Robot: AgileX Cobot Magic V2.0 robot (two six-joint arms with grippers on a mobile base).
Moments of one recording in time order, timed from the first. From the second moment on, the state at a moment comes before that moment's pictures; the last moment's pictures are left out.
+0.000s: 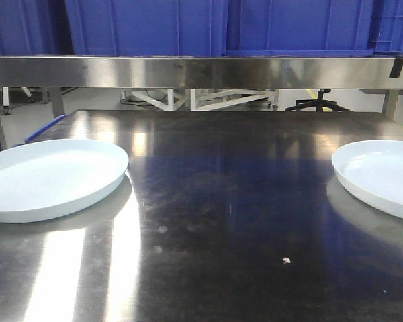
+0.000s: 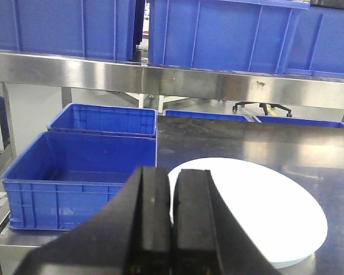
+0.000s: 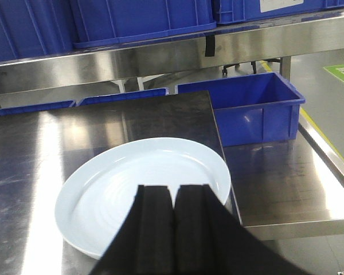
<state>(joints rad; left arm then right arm) -0.15 -0.01 0.01 0.06 0.08 -0.13 -0.08 -0.01 0.03 0.04 0.13 0.15</state>
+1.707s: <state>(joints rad) -0.15 0.94 -0.97 0.13 0.77 -0.12 -0.08 -0.01 0.03 0.04 0.13 0.15</state>
